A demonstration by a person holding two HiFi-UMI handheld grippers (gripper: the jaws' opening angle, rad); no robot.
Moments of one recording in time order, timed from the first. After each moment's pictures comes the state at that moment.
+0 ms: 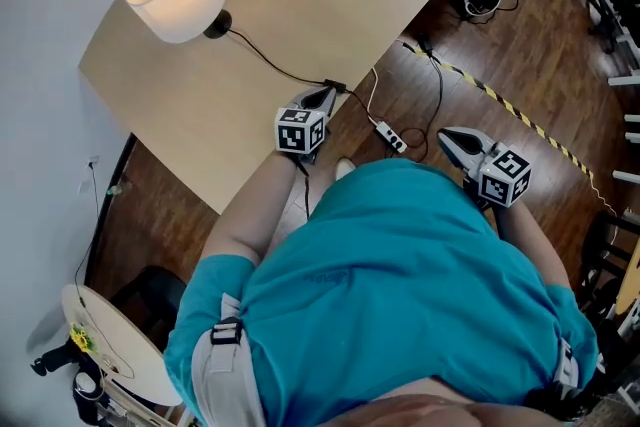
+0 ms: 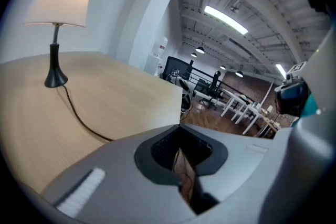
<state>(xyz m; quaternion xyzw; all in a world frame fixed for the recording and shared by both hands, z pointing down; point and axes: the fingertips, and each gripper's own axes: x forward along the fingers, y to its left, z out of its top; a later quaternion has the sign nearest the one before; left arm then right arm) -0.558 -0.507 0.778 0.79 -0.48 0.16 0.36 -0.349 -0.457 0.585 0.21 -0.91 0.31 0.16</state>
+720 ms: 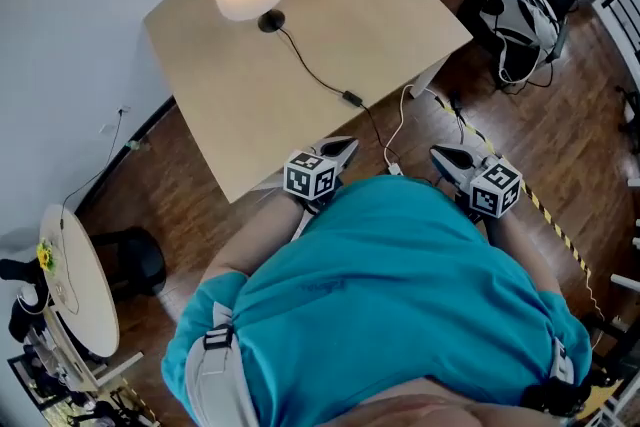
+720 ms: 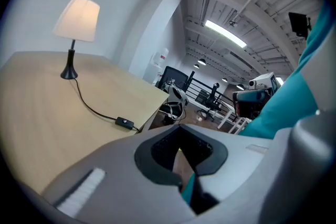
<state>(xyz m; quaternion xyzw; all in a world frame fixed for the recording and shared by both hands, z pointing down) -0.432 -0.324 0.725 0.78 -0.52 0.08 0.32 -0.278 -0.359 0.593 0.06 -0.96 0.25 0.13</state>
